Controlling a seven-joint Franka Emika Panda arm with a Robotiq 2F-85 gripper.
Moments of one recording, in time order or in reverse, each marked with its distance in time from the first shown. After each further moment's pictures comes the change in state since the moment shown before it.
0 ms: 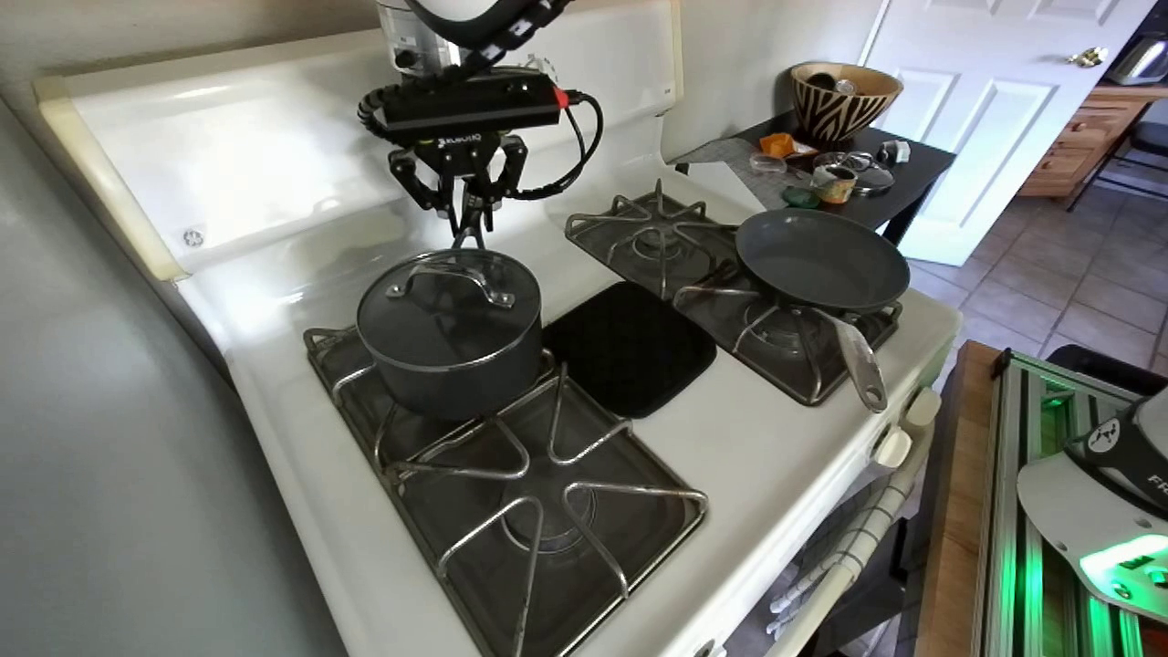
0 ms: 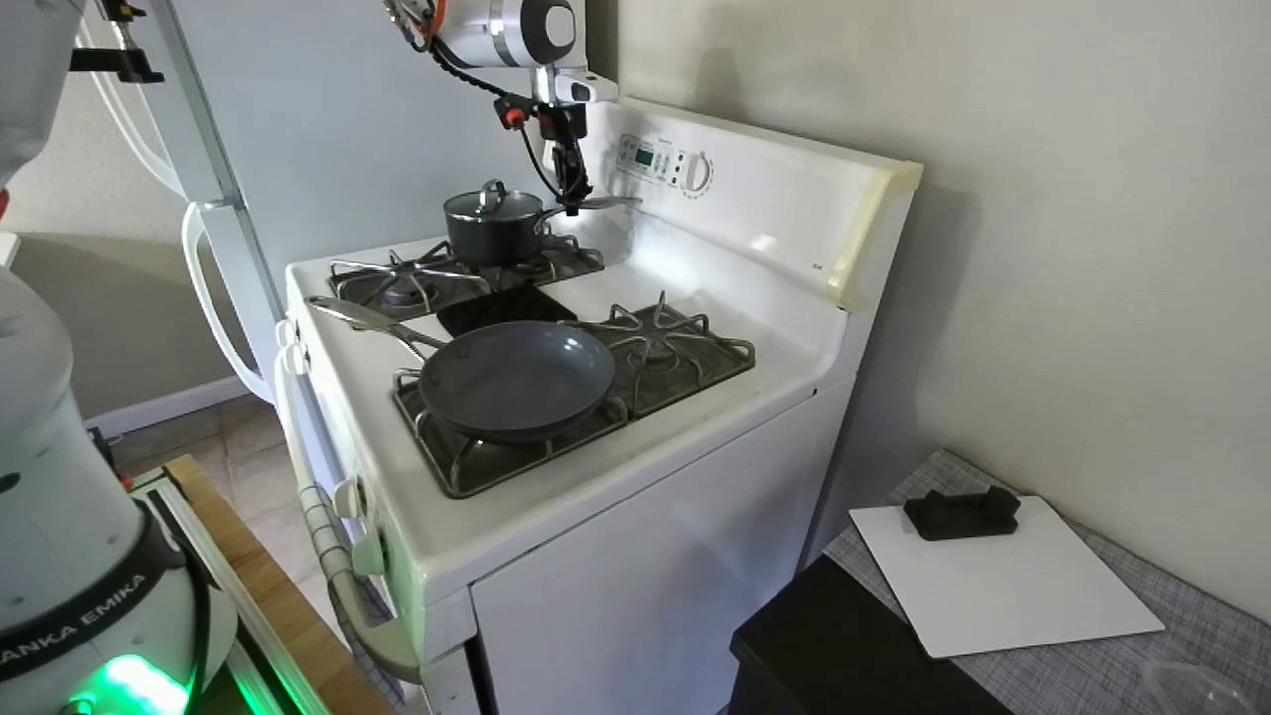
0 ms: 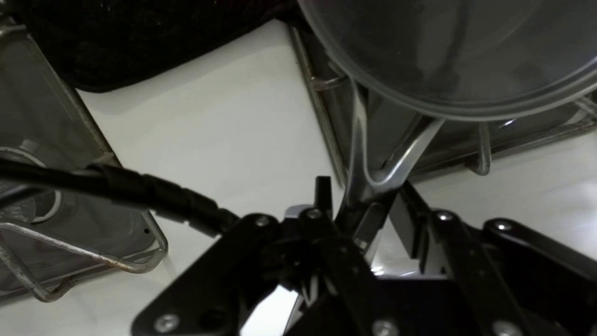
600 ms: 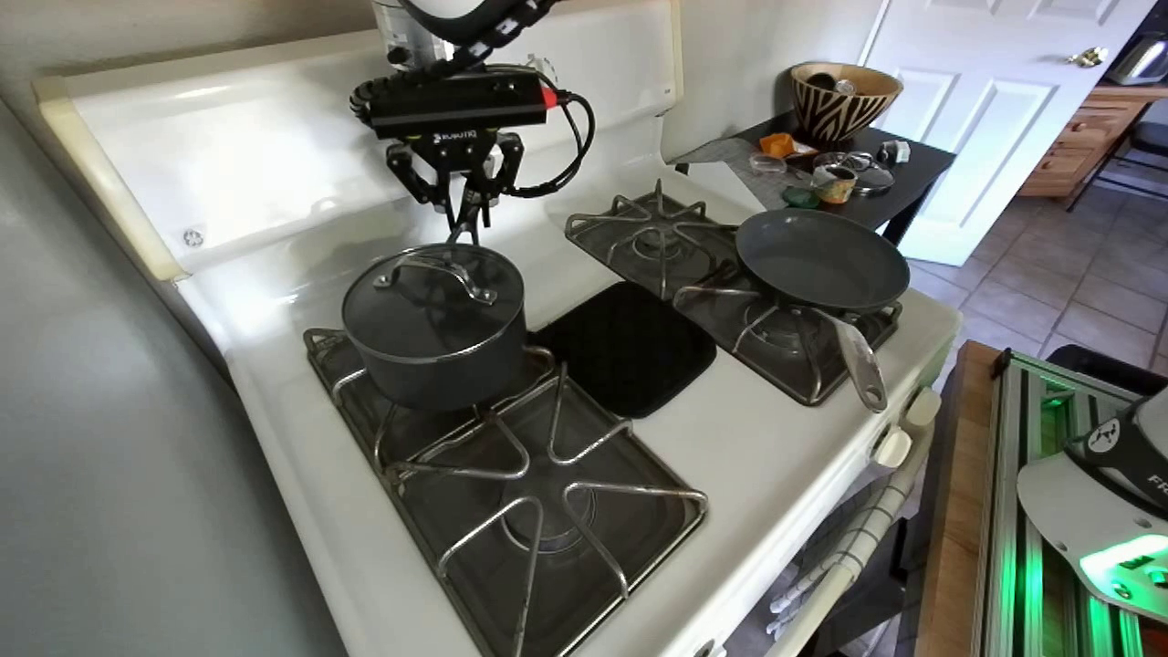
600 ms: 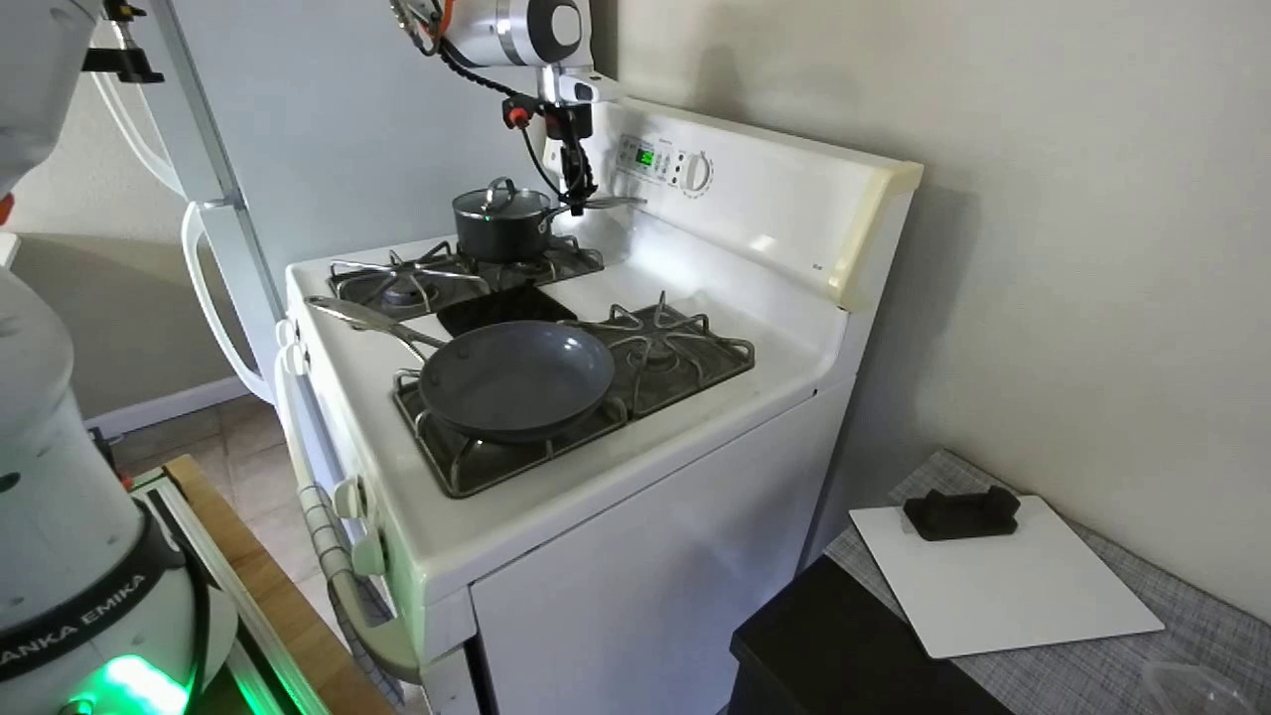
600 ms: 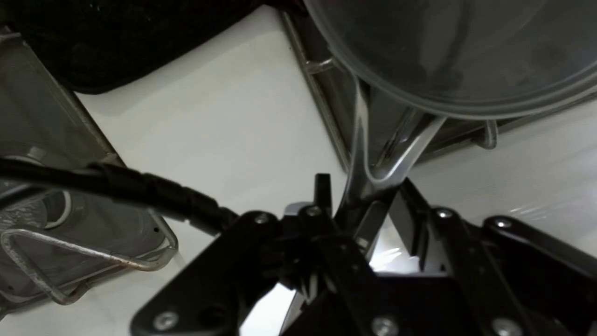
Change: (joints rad) arm 0.001 0.034 -0.011 0.059 -0.002 -0.030 0.070
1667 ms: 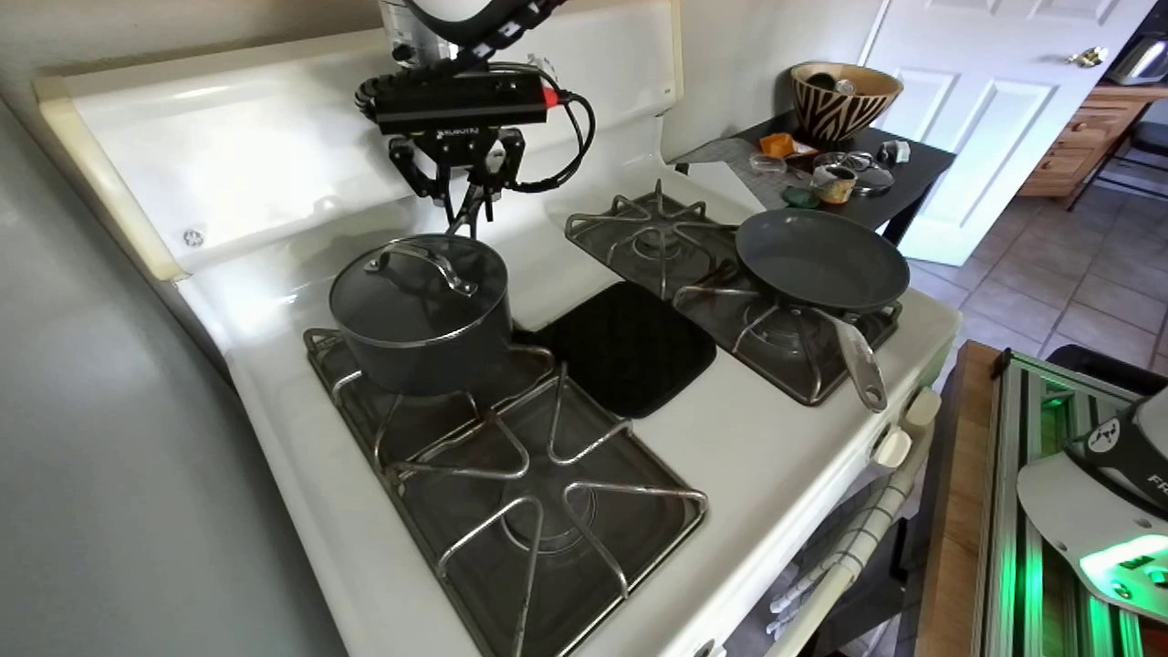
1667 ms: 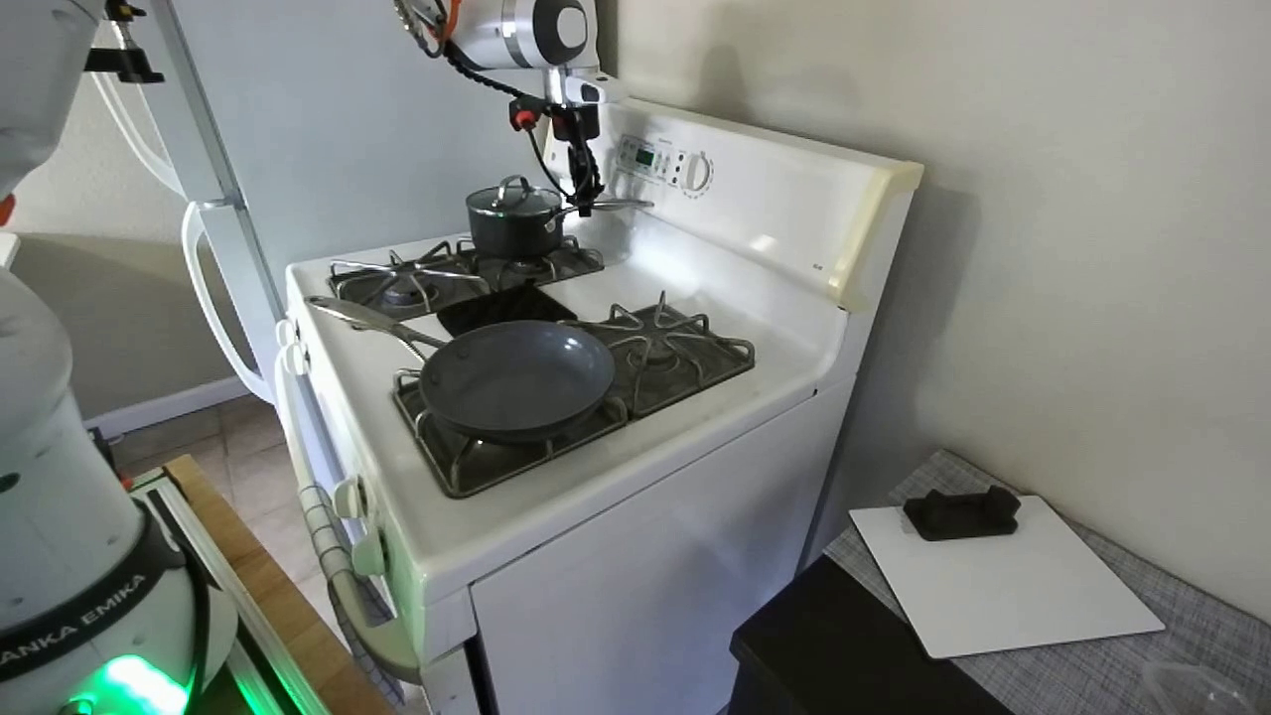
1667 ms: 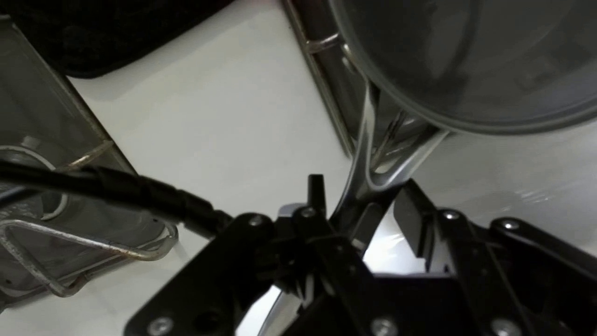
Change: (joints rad) arm -0.004 0.005 -0.014 0.002 -0.001 0.022 0.003
